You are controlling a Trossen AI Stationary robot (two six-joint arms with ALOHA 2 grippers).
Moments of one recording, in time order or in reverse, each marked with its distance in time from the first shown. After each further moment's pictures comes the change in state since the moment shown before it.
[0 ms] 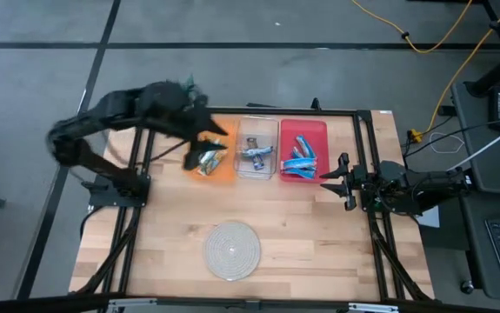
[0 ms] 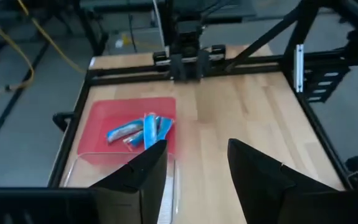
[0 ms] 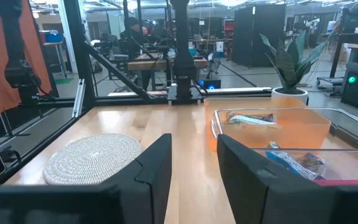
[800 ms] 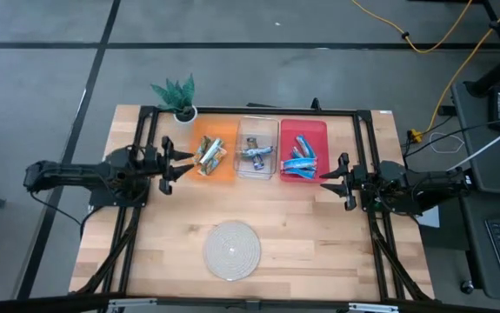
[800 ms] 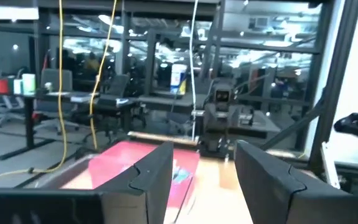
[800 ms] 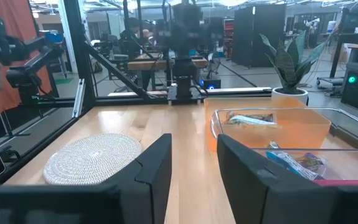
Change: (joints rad) left arm -0.009 -1.079 -1.760 1.410 -0.140 -0.212; right arm 0.000 0.000 0.000 0.000 0.000 0.000
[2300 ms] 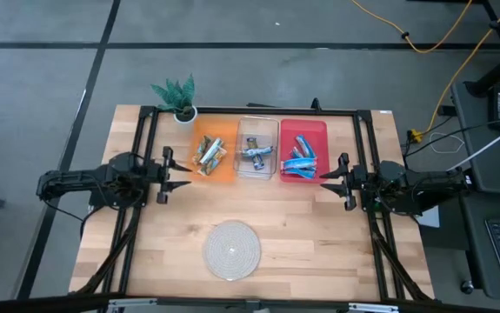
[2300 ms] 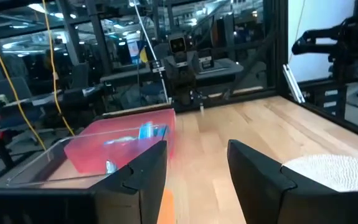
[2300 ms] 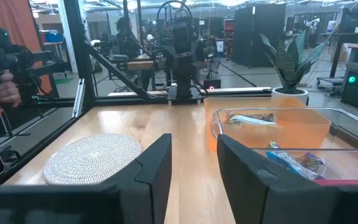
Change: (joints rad) left arm 0.023 -0.288 -0.083 -0.367 0.195 0.262; right arm 0.000 0.000 0.000 -0.001 0.000 0.000
